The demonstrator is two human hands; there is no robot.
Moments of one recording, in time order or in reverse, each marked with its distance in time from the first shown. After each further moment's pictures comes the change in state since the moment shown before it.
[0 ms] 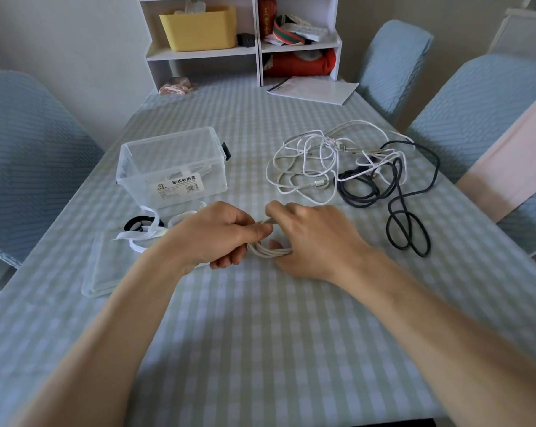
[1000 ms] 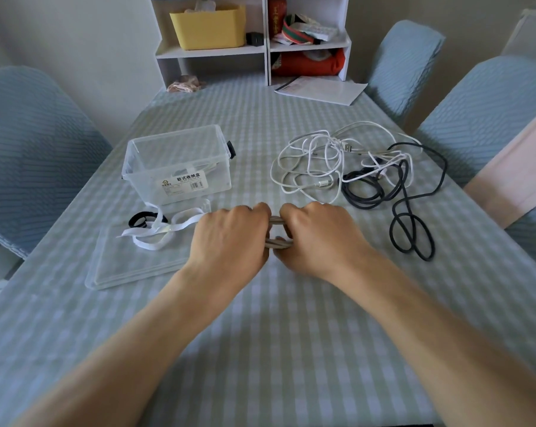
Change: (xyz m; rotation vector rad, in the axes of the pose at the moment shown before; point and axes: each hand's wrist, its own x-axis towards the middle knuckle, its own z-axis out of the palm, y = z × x) left_hand 0.003 -0.006 0.042 1.049 0.627 0.325; right_hand 0.002 -0.009 -0.012 0.001 -0.115 0.152
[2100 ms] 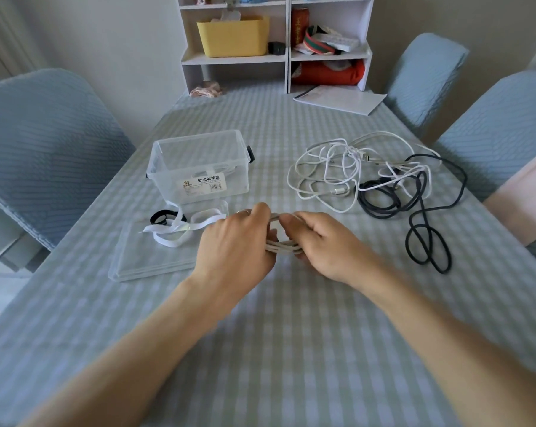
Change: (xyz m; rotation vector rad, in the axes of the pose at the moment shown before) left_hand -0.015 -0.012 0.013 -0.257 0.244 -0.074; right_hand 0.002 -0.006 -0.001 0.936 -0.151 0.199
